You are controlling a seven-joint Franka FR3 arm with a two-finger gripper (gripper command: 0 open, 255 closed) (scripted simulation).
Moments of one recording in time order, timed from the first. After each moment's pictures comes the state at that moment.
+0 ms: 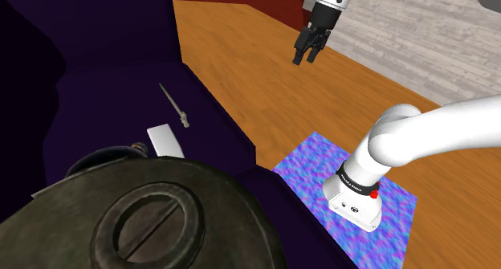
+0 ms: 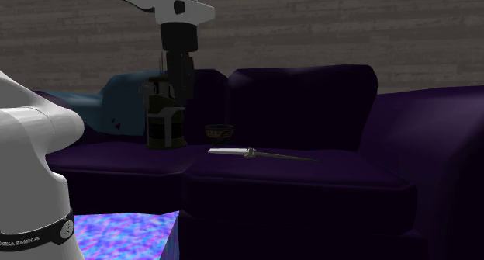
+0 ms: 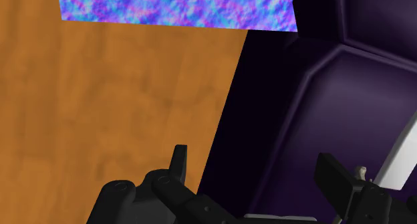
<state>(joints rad) 0.02 -0.76 -0.03 -2.44 0.11 1.71 0.00</state>
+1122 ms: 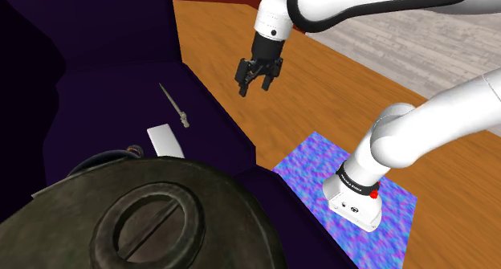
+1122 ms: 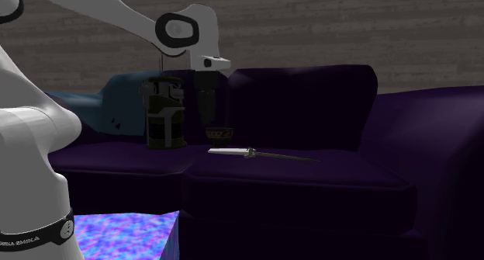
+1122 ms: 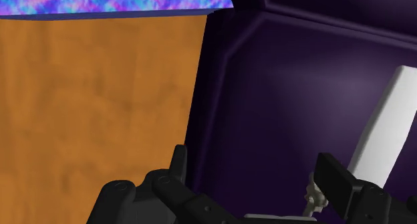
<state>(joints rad) 0.10 -0.51 0.33 -2.42 0.23 1.98 0.41</state>
